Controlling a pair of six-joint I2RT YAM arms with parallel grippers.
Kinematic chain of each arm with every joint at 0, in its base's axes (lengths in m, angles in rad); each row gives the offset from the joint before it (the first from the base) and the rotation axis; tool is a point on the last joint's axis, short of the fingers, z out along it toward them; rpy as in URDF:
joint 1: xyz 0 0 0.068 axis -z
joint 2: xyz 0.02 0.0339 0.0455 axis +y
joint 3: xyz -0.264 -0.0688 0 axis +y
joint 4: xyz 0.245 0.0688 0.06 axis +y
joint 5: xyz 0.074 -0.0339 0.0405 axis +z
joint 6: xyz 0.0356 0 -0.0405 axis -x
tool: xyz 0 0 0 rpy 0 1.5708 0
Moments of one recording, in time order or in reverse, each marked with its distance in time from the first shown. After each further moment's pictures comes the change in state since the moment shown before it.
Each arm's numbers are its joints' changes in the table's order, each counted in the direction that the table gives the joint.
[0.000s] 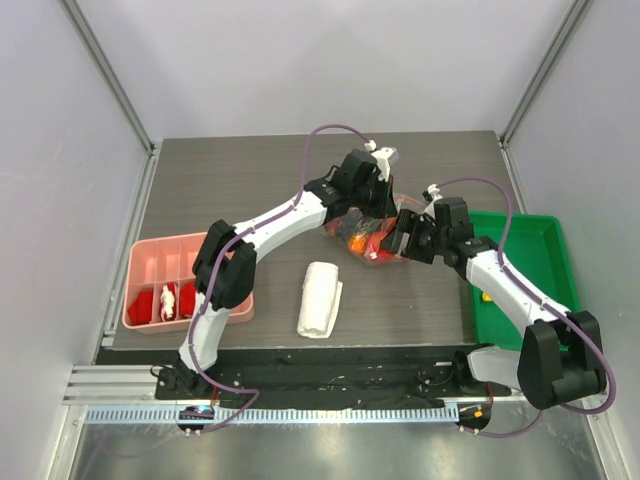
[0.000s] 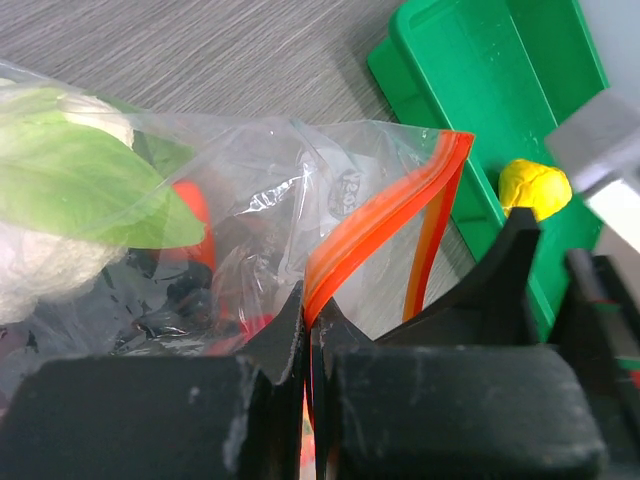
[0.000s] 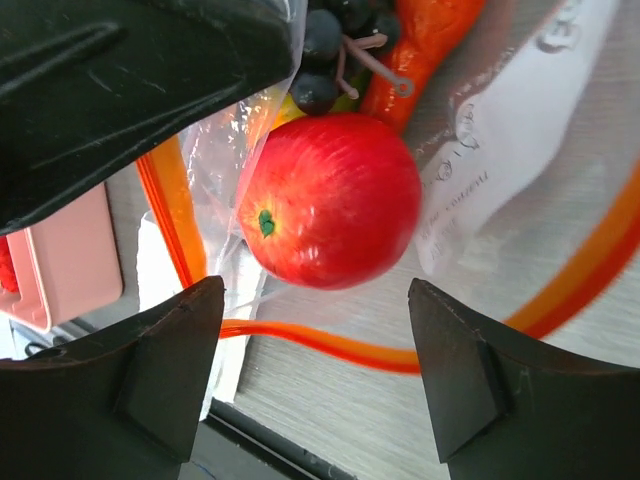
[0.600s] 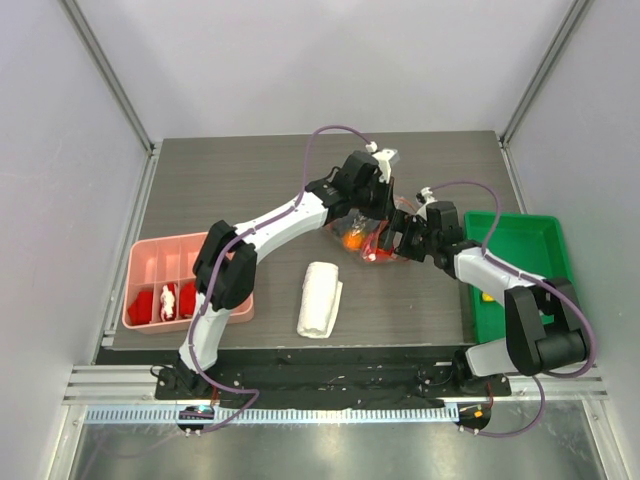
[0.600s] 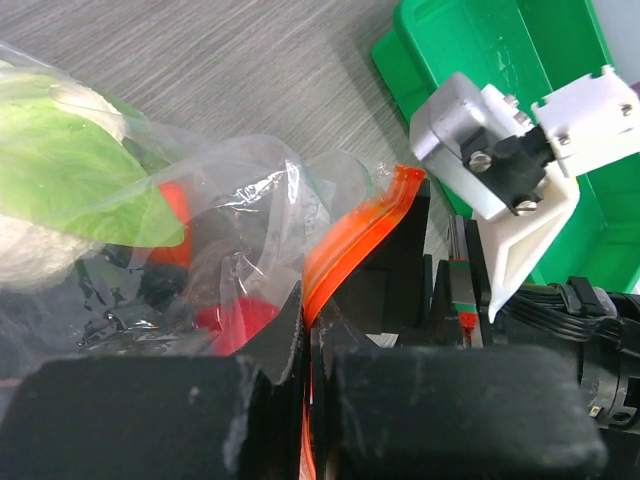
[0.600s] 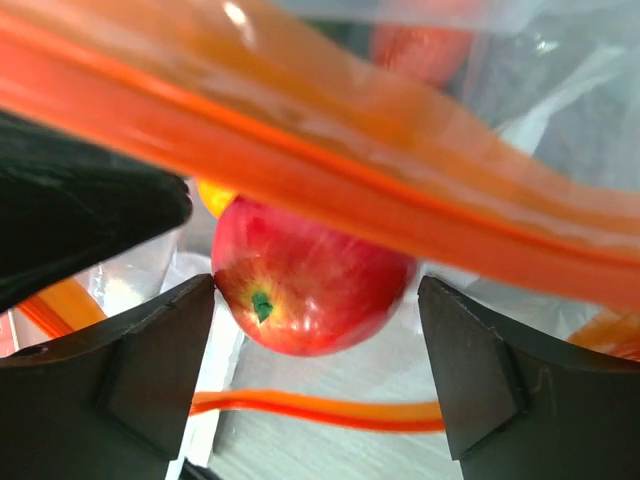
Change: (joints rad) left arm 0.016 -0.001 0.000 0.014 0.009 0.000; right arm -0.006 0.174 0.098 -0.326 0.028 -0.024
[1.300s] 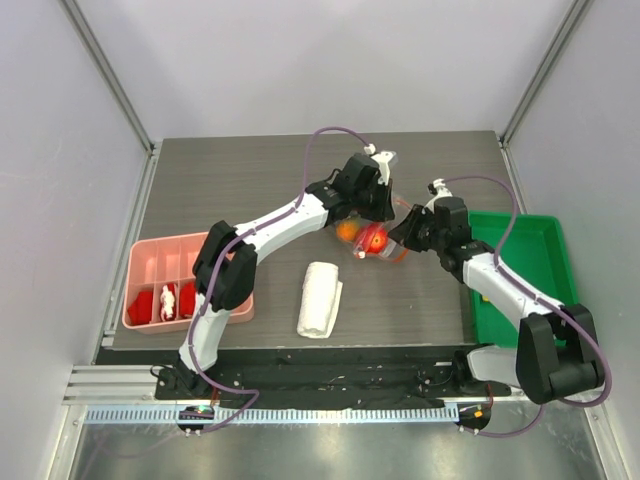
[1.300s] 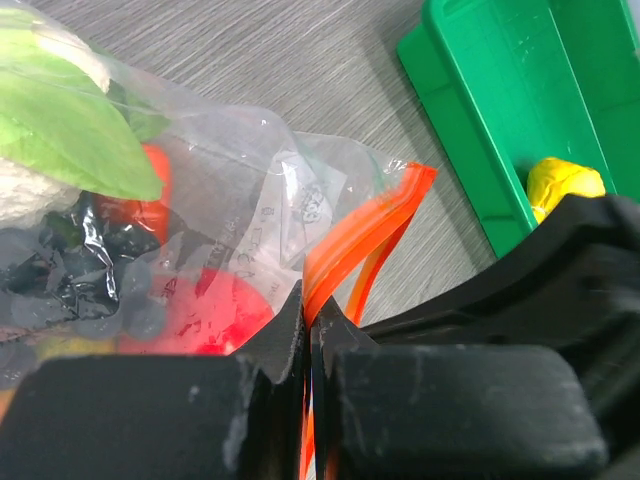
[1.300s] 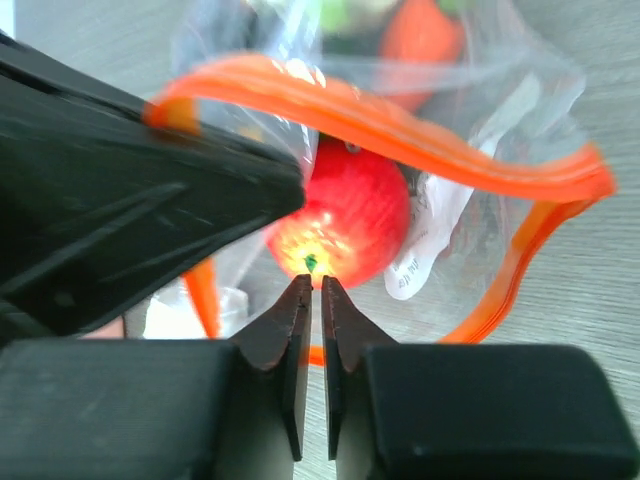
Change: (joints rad) left arm 0.002 -0.005 0.016 0.007 0.052 -0.003; right arm -0.003 -0.125 -0.011 0.017 -0.101 -0.029
